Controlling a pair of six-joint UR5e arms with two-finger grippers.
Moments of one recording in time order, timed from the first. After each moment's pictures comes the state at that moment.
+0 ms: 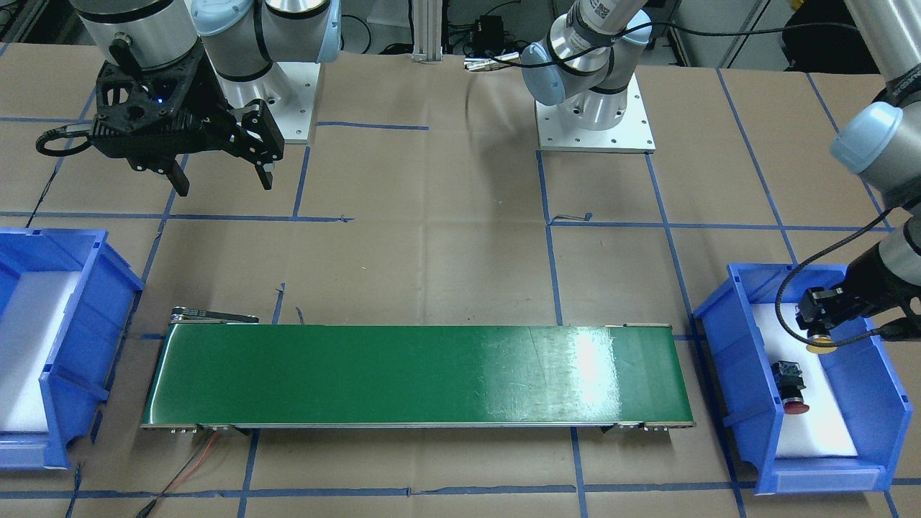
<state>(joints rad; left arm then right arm) -1.00 -1.90 -1.58 -1.22 1.57 0.54 1.60 -1.59 1.58 -1.66 -1.53 -0.07</state>
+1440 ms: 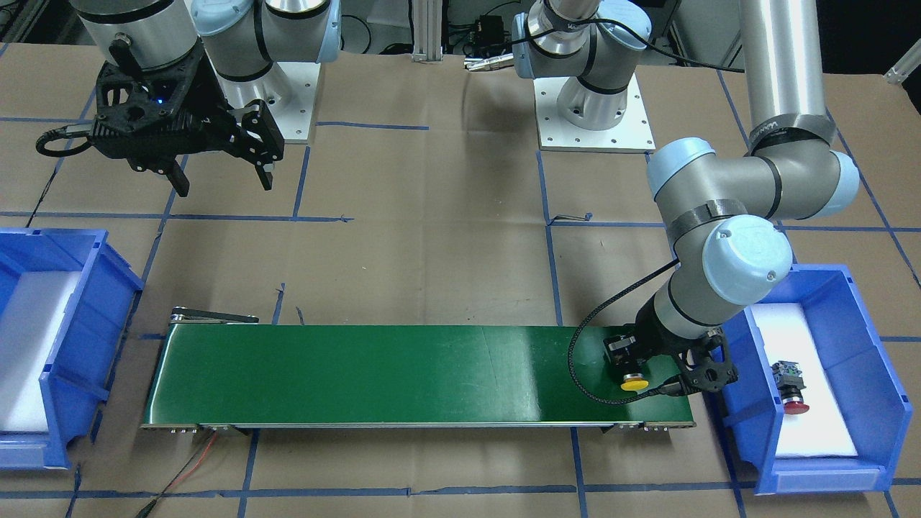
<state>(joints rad) -1.45 -1.99 -1.67 -1.05 1.56 -0.13 1.60 -1.59 1.58 -1.66 -1.53 -0.07</state>
